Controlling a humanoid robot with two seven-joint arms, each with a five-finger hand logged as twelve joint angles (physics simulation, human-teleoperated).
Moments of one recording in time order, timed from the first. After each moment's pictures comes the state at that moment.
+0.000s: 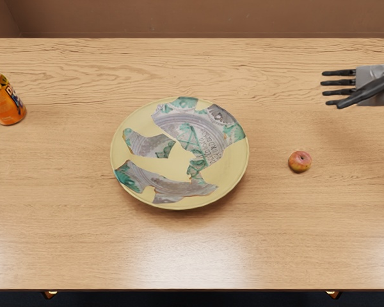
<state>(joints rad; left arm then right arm) -0.03 0.00 -0.25 -0.11 -0.25 0.03 0.14 1.18 -0.73 0.27 0.65 0.23 0.61 -0.61</state>
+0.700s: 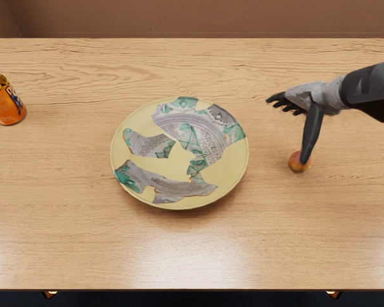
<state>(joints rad) -0.03 0.00 -0.25 -0.11 -0.25 0.03 0.14 1.48 -0.78 -0.02 1.47 -0.46 0.24 -0.61</state>
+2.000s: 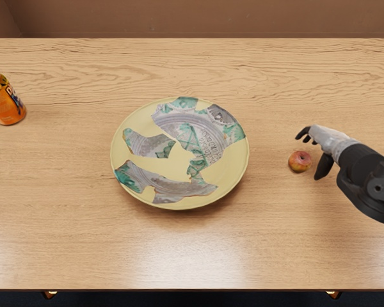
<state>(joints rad) -0.03 0.00 -0.25 -0.11 -0.25 0.03 0.14 1.29 -0.74 -0.36 1.64 -0.95 -0.48 -0.61</state>
